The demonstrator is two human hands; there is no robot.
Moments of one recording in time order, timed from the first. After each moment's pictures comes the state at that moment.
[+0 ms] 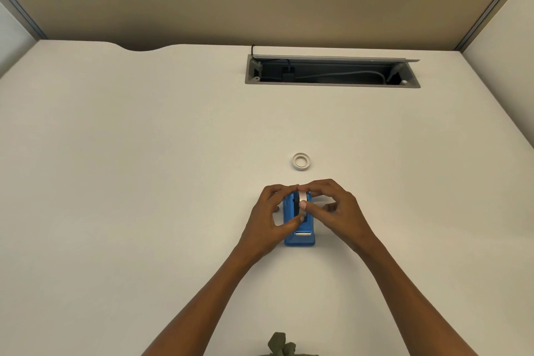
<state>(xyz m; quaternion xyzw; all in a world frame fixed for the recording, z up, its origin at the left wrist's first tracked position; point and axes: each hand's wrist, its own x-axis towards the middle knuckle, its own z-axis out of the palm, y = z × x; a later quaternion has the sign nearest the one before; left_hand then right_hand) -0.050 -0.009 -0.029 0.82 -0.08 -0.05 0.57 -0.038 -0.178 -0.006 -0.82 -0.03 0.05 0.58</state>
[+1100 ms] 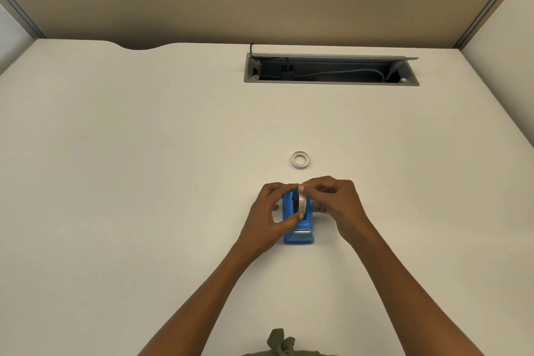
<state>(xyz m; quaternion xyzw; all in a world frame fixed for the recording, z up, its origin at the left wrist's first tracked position) -0.049 -0.008 -0.030 0.82 -0.09 -0.05 0.56 -0.024 -0.169 0.002 -0.72 0.11 0.10 0.67</state>
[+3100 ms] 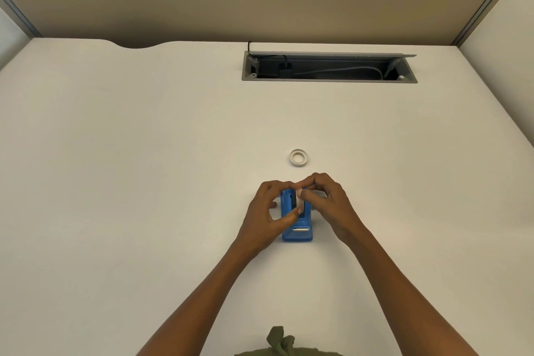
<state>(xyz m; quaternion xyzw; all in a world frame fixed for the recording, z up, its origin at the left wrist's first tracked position) -0.050 -0.009 -0.024 0.81 -0.08 -0.03 0.58 -0.029 -0.167 -0.009 -0.78 0.03 0.09 0.62</state>
